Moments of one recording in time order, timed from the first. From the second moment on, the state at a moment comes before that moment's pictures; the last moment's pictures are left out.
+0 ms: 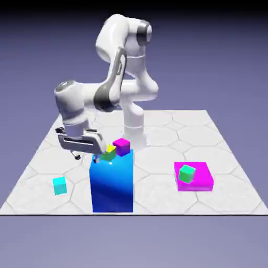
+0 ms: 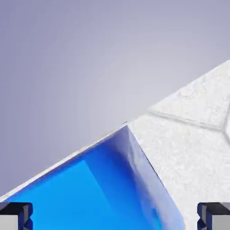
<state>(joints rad) 0.04 0.23 -0.48 -2.07 0.35 2.10 0.76</state>
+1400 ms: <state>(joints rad) -0.14 1.10 -0.94 -1.42 0.78 1.16 0.57</state>
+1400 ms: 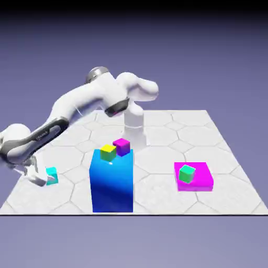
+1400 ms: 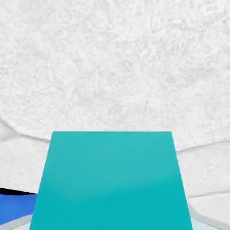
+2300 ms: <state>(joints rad) 0.01 0.26 -0.11 -1.69 -0.05 1.14 0.69</state>
